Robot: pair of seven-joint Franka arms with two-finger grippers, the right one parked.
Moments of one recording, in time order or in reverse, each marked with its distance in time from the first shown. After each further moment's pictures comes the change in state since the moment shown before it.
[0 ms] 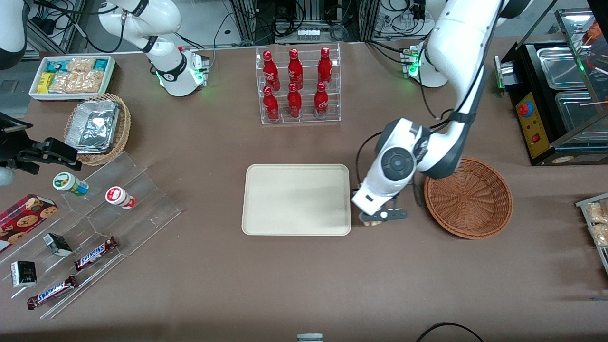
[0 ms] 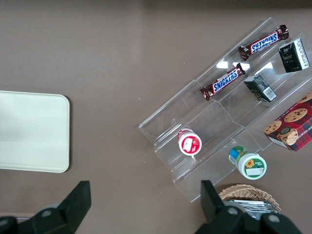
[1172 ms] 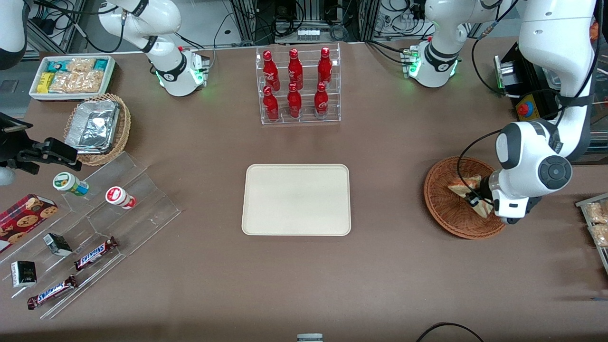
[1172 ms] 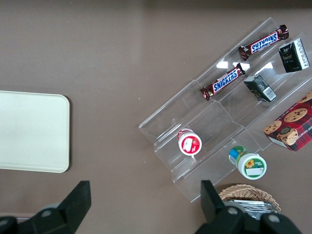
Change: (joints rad) arm 0.440 -0.224 0.095 -0.336 0.040 0.019 -0.124
